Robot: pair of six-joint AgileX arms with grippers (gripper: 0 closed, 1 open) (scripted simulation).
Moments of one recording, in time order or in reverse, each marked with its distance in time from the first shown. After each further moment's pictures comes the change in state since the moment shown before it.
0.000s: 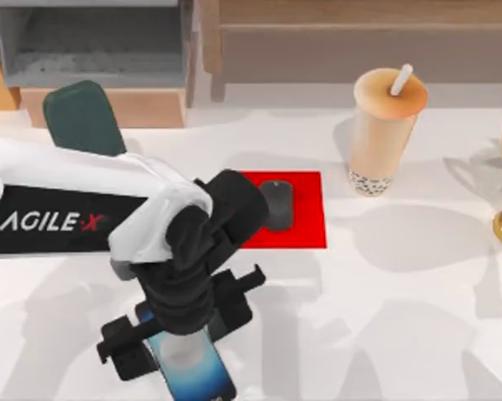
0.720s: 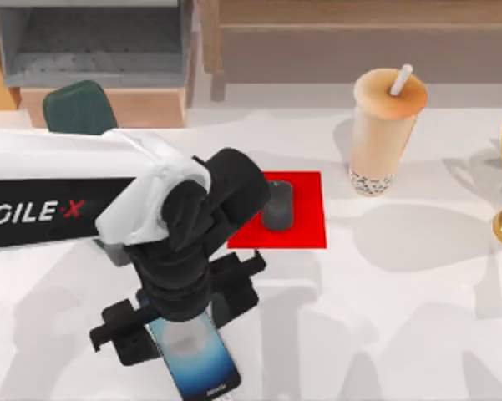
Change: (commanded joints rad) left arm 0.003 -0.095 0.068 -0.160 -0.004 0.014; right arm 0.000 0.000 0.000 0.000 0.000 0.000
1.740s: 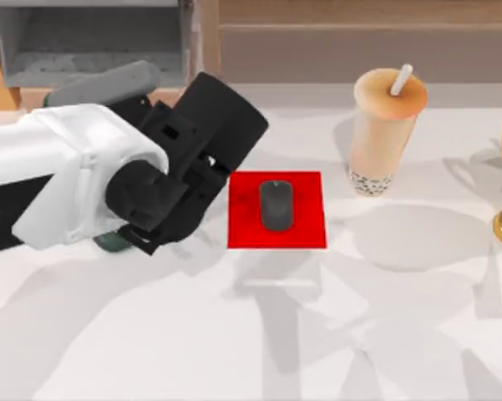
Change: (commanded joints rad) left arm -0.013 -0.217 -0.001 0.274 -0.862 0.224; right arm 0.000 0.000 0.000 0.000 0.000 0.000
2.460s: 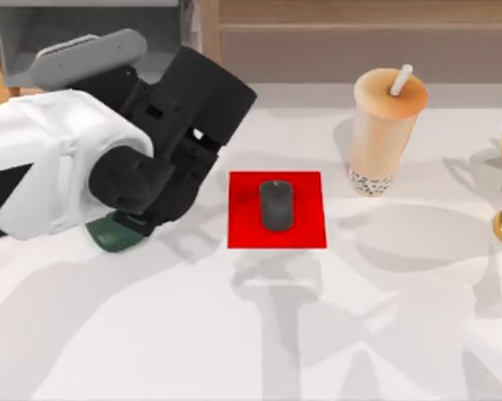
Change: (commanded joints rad) left arm 0.021 -0.022 0.008 0.068 -0.111 0.095; right arm 0.000 0.000 0.000 0.000 0.000 0.000
